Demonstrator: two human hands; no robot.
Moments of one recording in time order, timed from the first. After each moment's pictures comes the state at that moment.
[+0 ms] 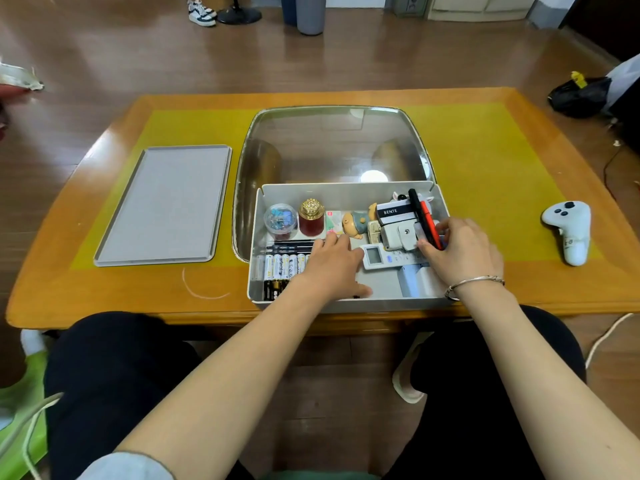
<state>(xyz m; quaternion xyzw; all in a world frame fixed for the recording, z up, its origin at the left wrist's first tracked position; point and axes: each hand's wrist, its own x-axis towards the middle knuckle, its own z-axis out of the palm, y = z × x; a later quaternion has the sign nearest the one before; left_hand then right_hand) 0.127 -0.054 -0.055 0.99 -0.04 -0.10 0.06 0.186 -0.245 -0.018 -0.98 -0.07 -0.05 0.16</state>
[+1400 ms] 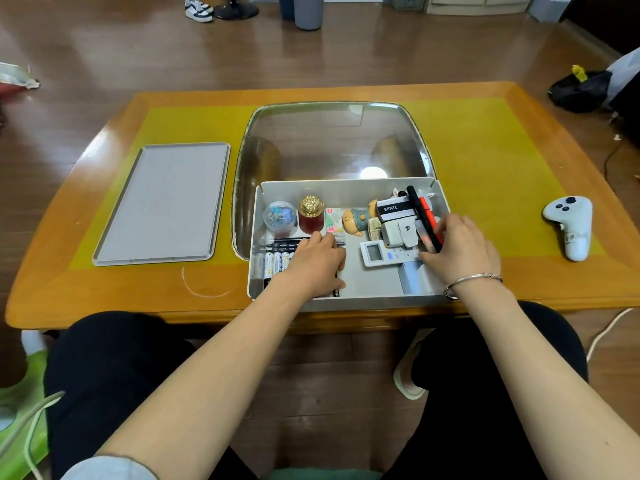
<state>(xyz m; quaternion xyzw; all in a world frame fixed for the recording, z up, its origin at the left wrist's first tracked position) 0.123 -0.027 -0.063 0.99 -0.05 -0.08 0.08 0.185 -0.243 -0.019 -0.99 -0.07 -0.02 0.14</state>
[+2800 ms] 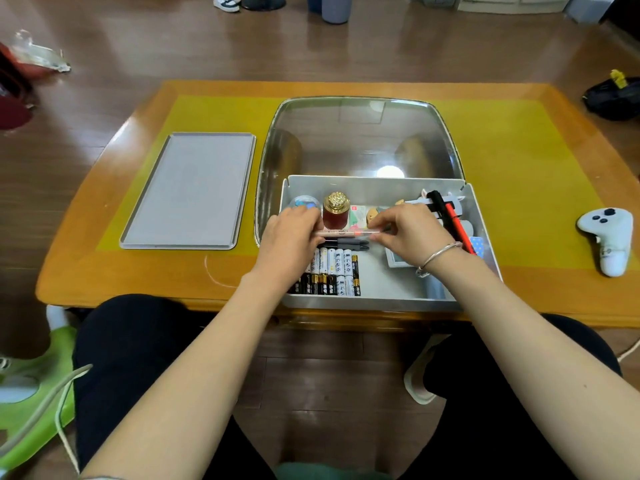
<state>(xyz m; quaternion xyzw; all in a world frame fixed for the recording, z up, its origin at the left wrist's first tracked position) 0.089 0.026 -0.033 0.97 0.10 0.14 0.16 0.195 -0.155 -0.013 -0.90 -0.36 0.06 0.22</state>
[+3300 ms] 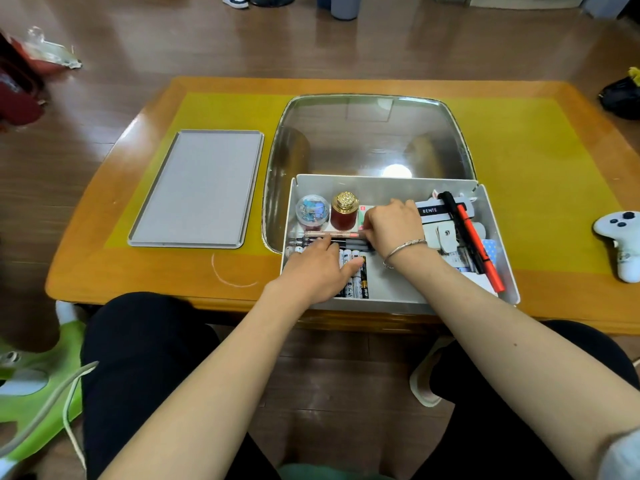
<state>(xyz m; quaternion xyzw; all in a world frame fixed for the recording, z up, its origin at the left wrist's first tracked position) 0.088 0.003 -0.046 0.96 0.12 -0.19 0.16 0.209 -0.106 -0.051 -0.95 -0.32 -0.04 -0.03</state>
